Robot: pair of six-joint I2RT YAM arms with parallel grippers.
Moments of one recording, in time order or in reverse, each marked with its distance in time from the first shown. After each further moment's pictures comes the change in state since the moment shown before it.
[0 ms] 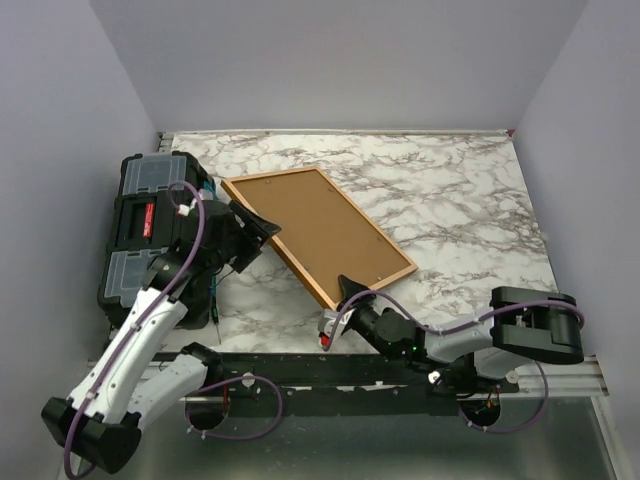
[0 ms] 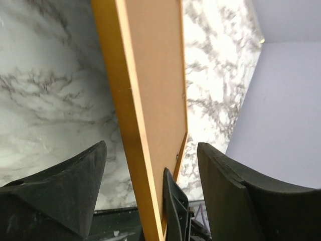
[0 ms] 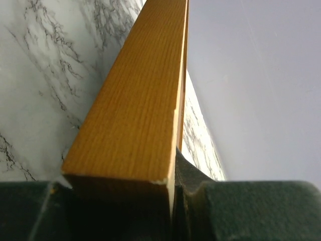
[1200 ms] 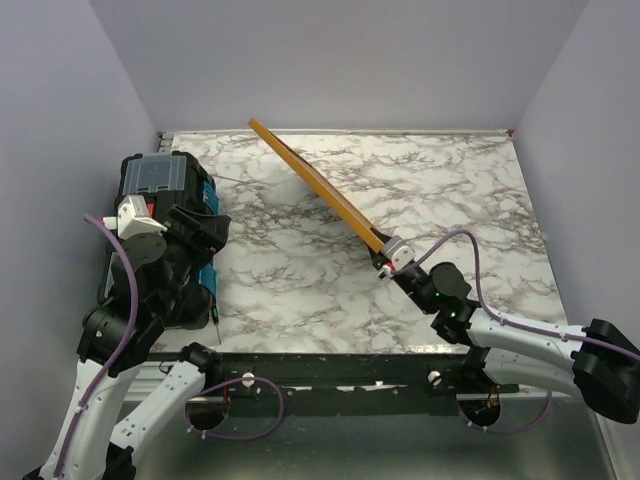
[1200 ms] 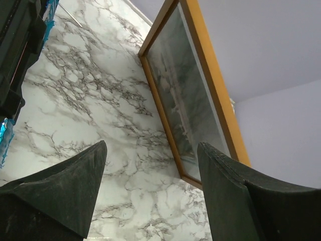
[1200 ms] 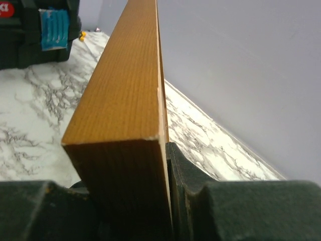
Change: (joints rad) left arm 0.004 -0.306 0.222 -0.155 -0.313 0.267; right arm -0.436 -0.474 0.021 -0.264 -0.409 0.473
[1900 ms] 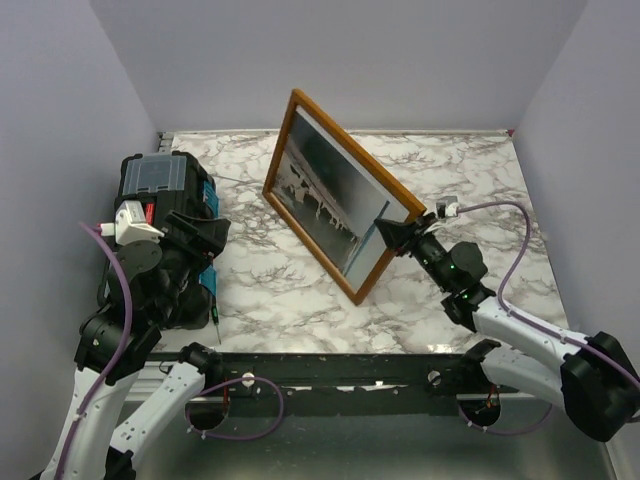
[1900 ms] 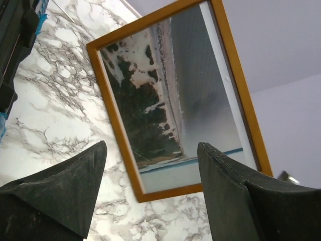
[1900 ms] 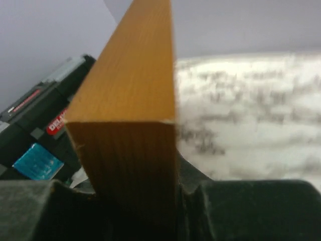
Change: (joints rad) left arm 0.000 -0.044 -0.022 0.000 0.022 -0.025; right arm -0.354 -0.021 0.043 -0.033 -0.237 0.855
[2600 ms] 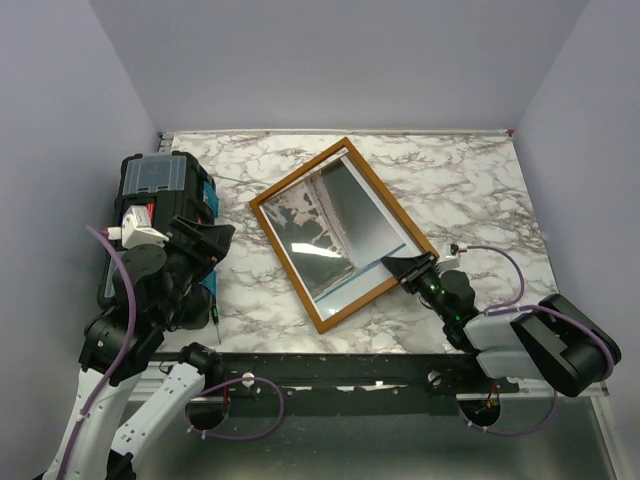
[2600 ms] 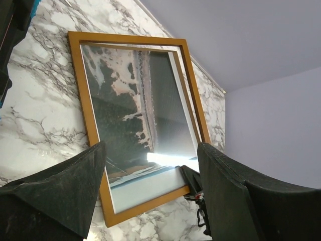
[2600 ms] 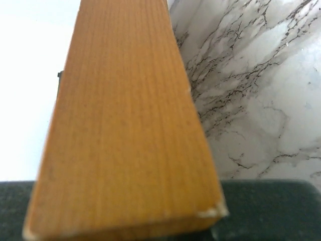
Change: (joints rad) left arm 0.000 -0.028 -0.045 0.002 0.034 -0.024; right arm -0.059 0.282 -0.345 0.277 0.071 0.818
